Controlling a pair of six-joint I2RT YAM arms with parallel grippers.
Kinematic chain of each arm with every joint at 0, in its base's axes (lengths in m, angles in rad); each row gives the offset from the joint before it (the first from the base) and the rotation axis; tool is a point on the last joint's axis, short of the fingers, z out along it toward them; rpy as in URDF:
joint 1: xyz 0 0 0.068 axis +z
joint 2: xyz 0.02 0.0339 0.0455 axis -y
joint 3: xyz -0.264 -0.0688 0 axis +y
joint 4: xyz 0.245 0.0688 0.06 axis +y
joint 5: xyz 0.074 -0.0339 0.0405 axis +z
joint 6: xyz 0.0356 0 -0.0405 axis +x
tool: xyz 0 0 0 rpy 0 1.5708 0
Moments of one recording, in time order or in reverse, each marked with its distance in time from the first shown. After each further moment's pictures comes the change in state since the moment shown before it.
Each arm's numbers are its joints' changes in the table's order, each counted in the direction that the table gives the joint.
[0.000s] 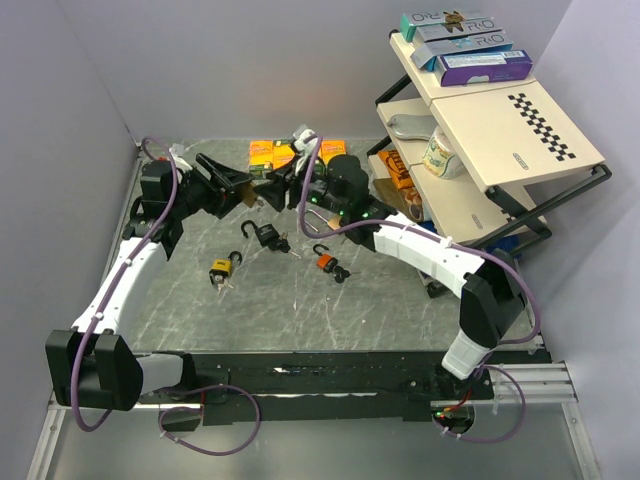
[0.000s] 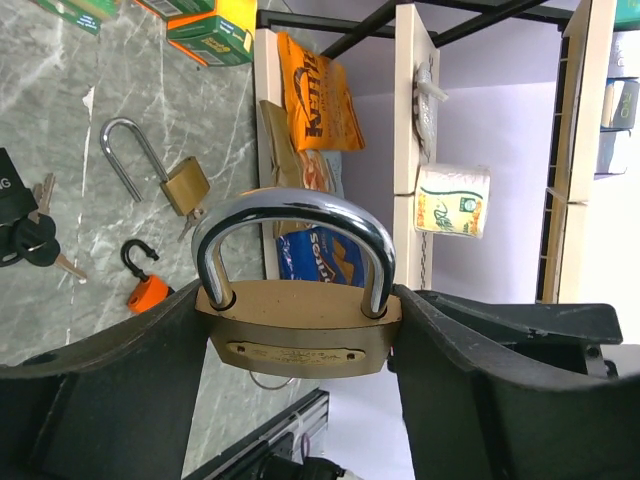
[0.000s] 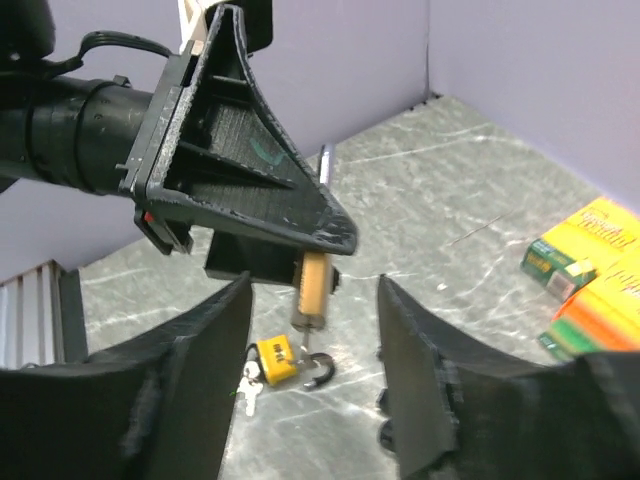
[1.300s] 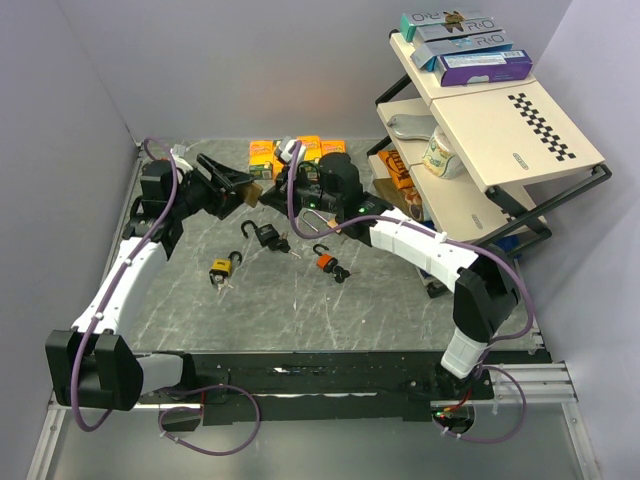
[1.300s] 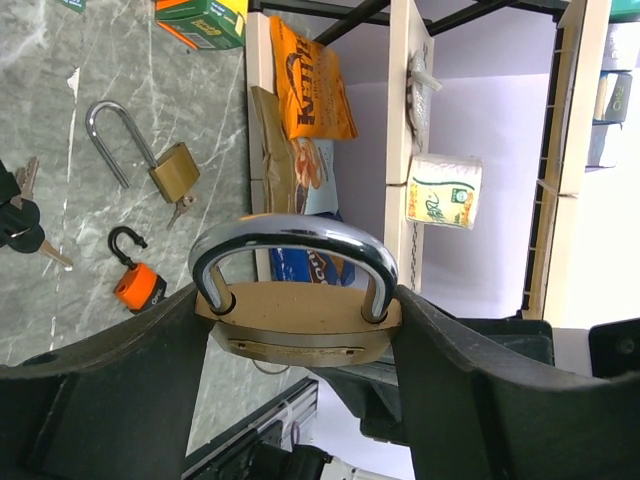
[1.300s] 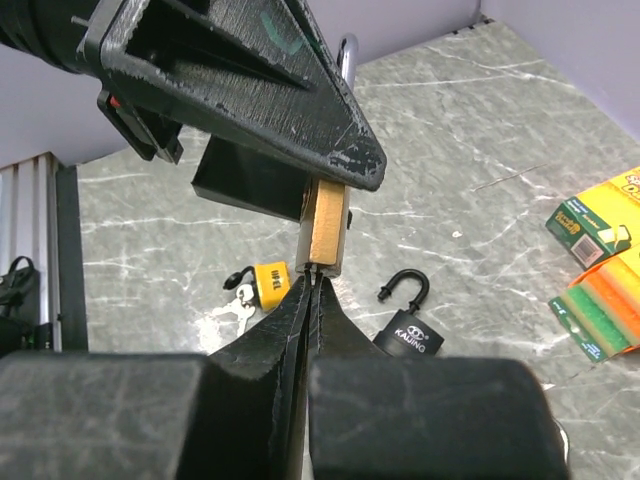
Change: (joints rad) left arm 0.008 0.000 -0.002 0.006 -0.027 -0.024; right arm -0.020 -0.041 -0.052 0.193 0.153 -0.138
